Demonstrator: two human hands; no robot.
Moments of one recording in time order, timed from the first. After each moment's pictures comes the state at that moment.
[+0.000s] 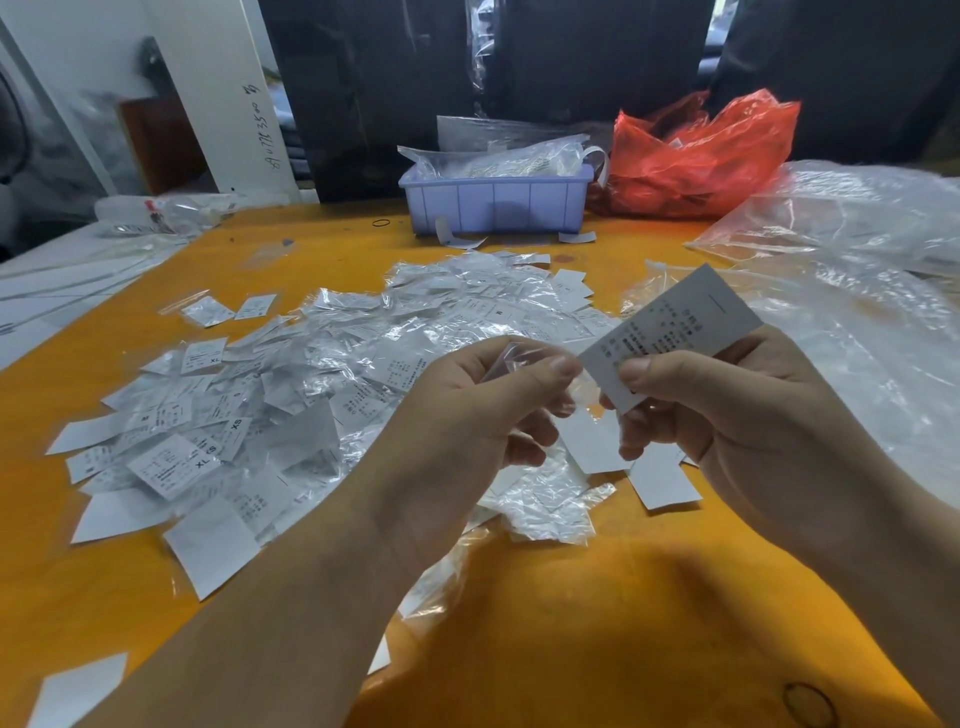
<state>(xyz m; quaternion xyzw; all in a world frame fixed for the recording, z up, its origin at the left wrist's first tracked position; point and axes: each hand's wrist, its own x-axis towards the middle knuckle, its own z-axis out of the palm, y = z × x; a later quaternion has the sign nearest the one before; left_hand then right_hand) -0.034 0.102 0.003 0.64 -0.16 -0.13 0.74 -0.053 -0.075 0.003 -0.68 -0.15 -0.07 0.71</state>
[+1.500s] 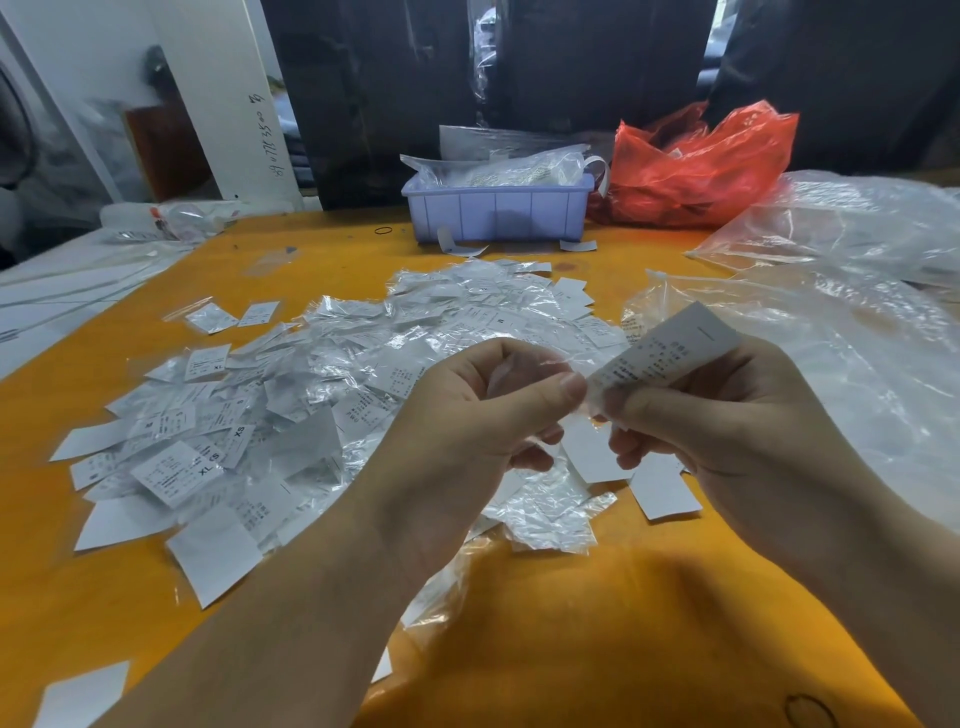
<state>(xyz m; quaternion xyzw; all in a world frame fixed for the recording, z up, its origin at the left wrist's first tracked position) -0.036 0.105 0.005 0.65 -0.17 -0.11 0.74 -0.058 -0.073 0.006 -0.72 -0.16 -0.09 0.67</state>
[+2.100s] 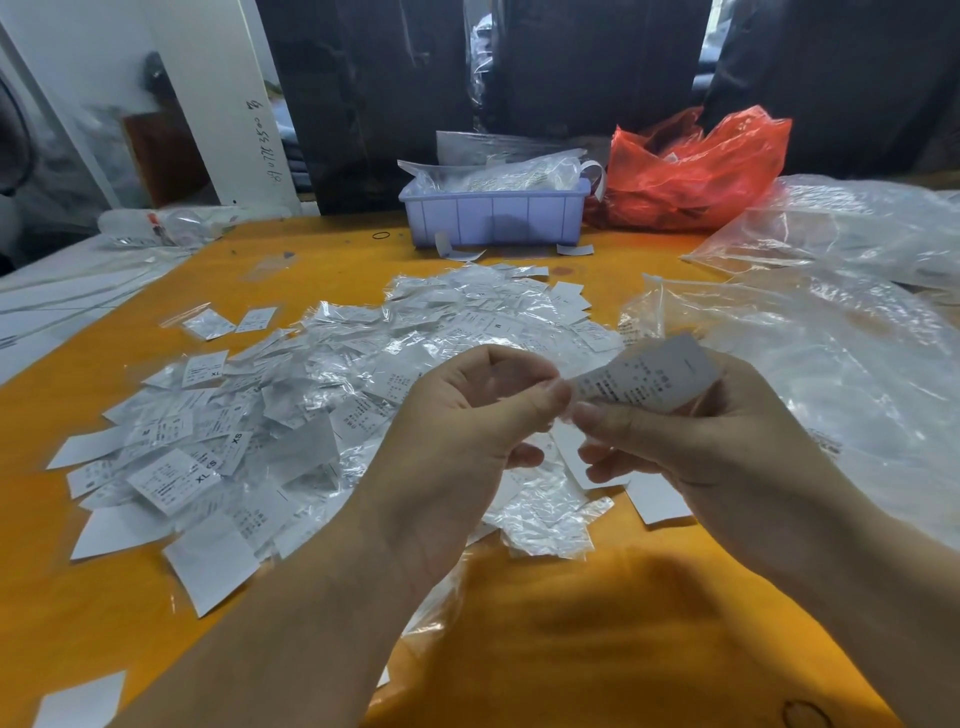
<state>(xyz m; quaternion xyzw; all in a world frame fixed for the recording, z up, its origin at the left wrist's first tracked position) -0.037 0.101 0.003 0.65 -0.14 -0.07 0.75 -0.060 -0.068 0.007 -0.71 -0.13 -0.04 0.69</state>
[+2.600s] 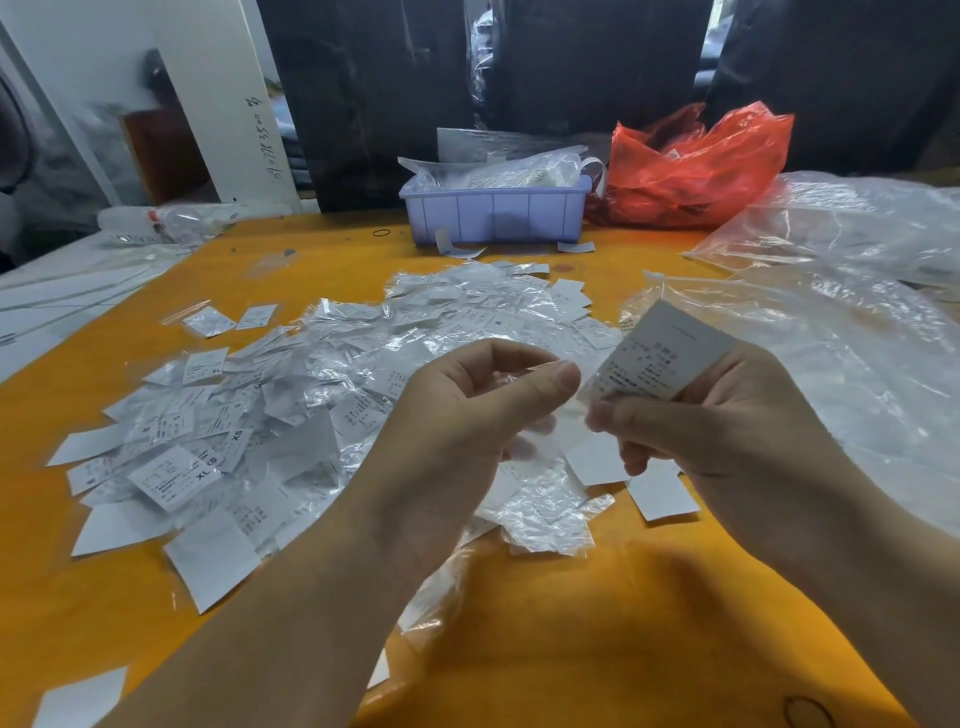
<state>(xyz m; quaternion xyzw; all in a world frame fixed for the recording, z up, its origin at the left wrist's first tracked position) -0.036 0.104 0.007 0.67 -0.14 -0.08 0.72 -0.059 -0.071 0.005 -0.74 -0.12 -0.09 0.66</state>
